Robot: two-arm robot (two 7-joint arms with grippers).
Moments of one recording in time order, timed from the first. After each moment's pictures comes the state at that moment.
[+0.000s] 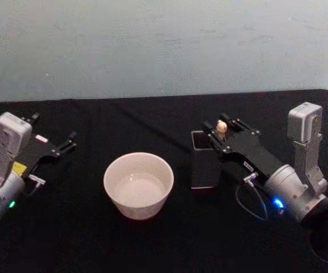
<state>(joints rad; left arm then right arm) -0.20 0.60 0.45 -1.41 -0.25 -0.12 0.03 0.11 0.30 -0.28 -1.49 0.35 -0.12 0.34</state>
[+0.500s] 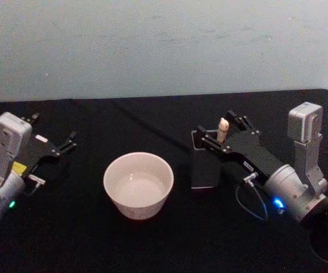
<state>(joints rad) -0.20 0.60 0.45 -1.41 -0.25 -0.12 0.03 0.11 0.30 -0.28 -1.49 0.35 -0.12 0.35</state>
